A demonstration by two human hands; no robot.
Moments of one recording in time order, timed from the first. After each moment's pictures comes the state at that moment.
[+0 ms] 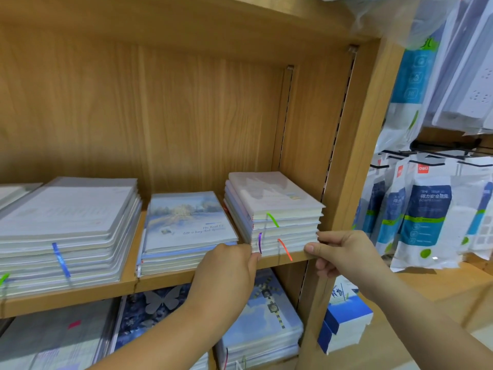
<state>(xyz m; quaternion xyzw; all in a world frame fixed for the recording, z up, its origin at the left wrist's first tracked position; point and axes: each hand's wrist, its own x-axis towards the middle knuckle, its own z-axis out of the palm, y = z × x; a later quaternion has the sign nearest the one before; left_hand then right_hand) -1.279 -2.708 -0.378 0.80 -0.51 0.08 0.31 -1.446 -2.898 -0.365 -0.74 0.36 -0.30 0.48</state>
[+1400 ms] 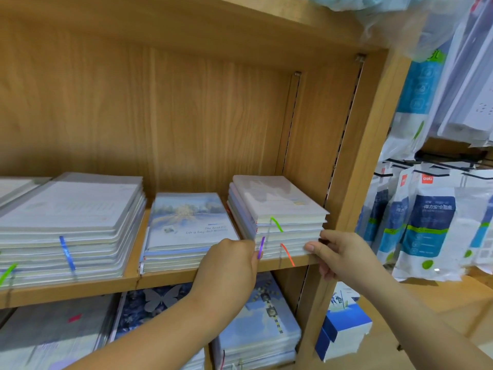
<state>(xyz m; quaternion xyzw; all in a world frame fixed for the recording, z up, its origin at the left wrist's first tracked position) -1.278 -2.712 -0.370 0.81 -0.51 0.11 0.28 -1.445 -2.903 -0.356 -0.87 0.32 -0.25 0.28</state>
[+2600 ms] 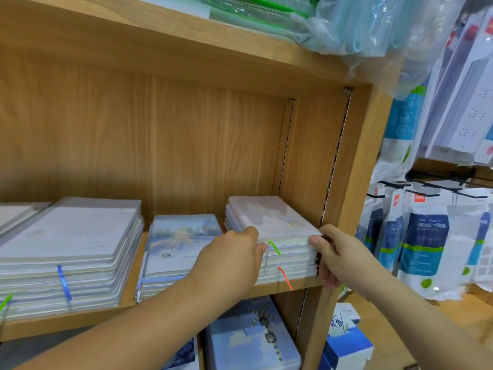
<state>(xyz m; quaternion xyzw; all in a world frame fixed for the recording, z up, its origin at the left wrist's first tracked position) -1.272 -2.716 -0.311 0.80 -0.55 0.12 0.22 -1.435 -2.902 -0.317 -0.88 0.31 -0.26 0.25</state>
